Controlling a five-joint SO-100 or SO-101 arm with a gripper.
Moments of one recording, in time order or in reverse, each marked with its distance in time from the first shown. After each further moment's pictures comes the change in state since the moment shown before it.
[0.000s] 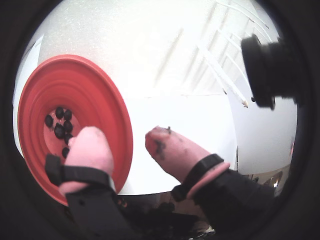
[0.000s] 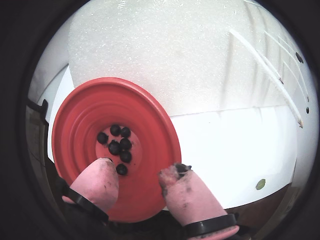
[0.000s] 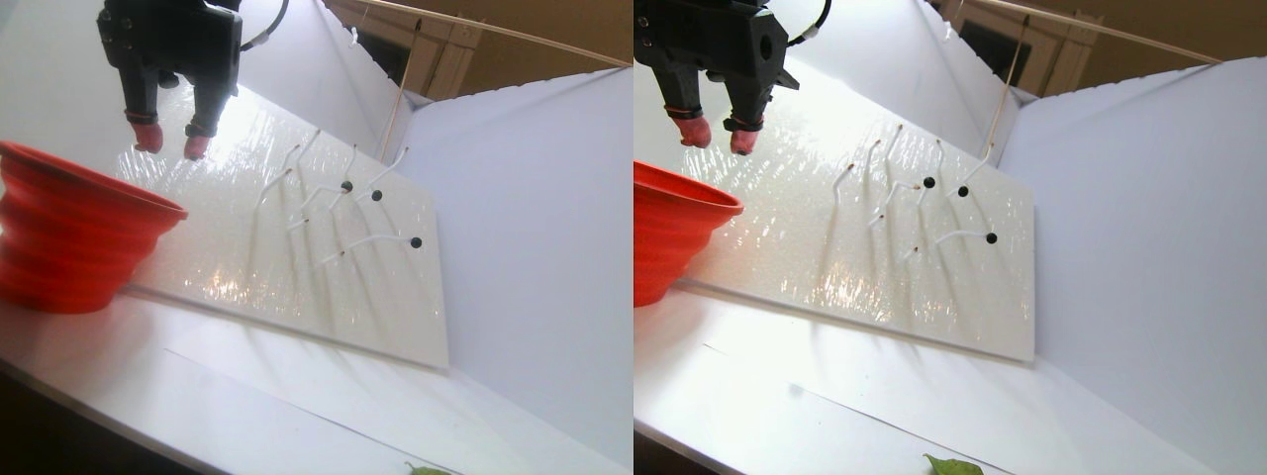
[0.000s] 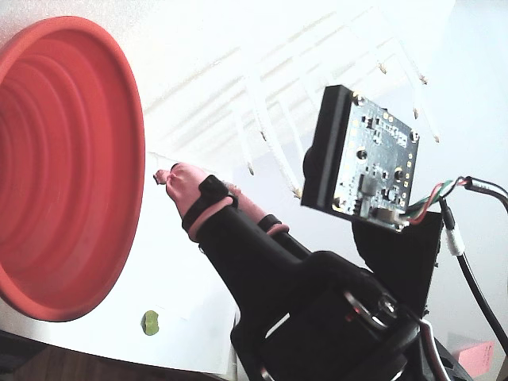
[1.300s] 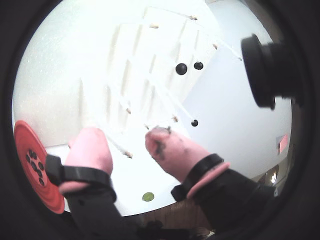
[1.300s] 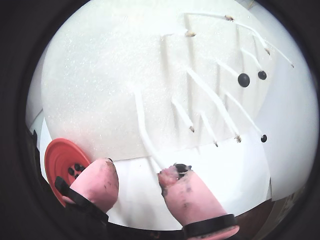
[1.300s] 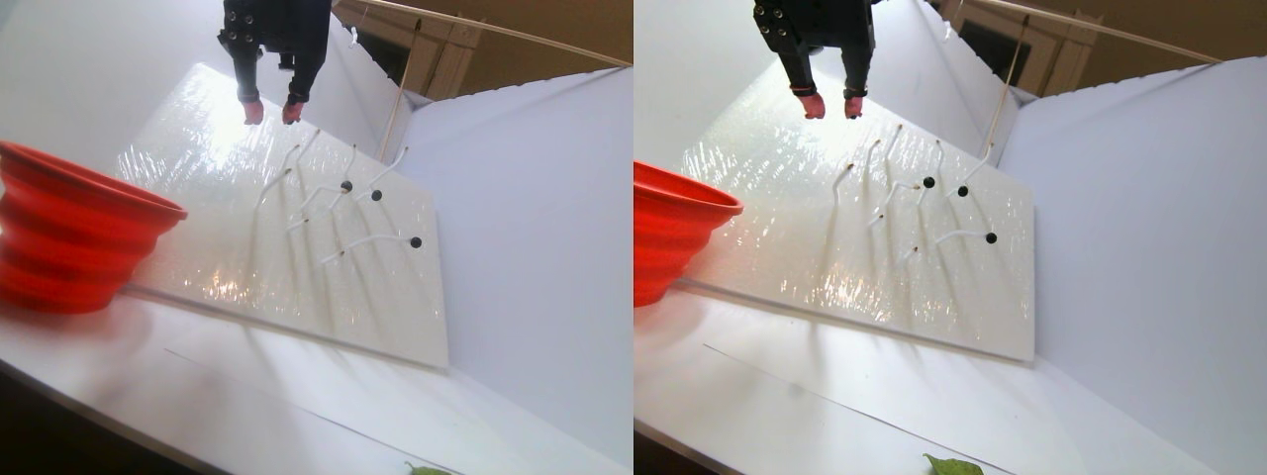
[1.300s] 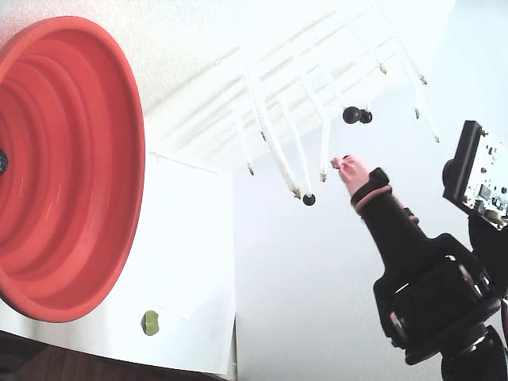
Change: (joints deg) arm 15.6 3.5 -4.7 -3.4 -14.3
